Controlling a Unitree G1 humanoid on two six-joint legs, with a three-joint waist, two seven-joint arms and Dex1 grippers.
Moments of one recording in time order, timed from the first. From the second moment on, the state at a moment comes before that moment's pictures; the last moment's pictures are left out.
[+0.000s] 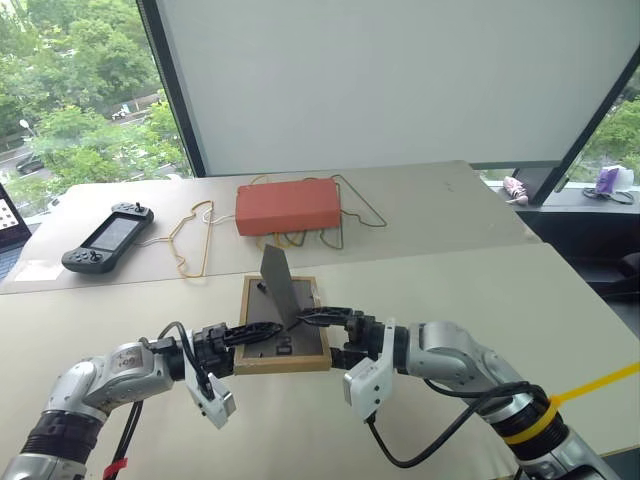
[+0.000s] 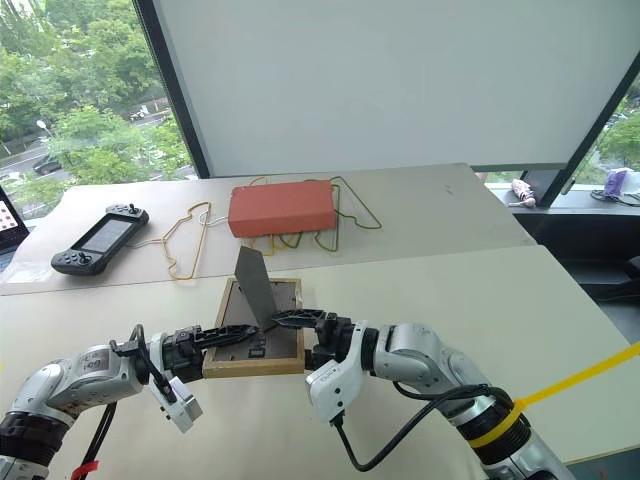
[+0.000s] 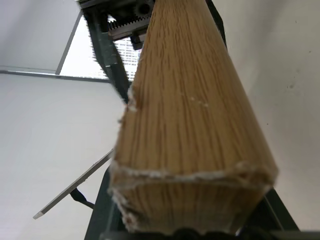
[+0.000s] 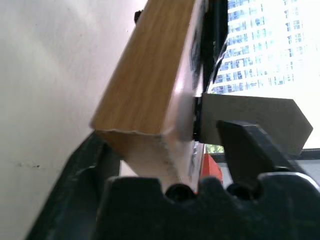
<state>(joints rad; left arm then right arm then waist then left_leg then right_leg) -0.26 0.79 -0.02 0.19 0.66 -1.26 -0.16 -0.44 -0.57 0.43 -0.21 -0.51 -0.57 0.62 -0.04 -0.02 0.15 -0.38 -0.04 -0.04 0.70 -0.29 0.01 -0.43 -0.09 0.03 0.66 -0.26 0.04</state>
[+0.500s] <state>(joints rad) -0.25 0.82 -0.07 0.18 0.50 -1.18 -0.19 -0.43 -0.58 0.35 -0.19 -0.57 -0.57 0.53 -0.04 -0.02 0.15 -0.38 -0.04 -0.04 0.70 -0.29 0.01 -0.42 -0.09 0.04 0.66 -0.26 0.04</state>
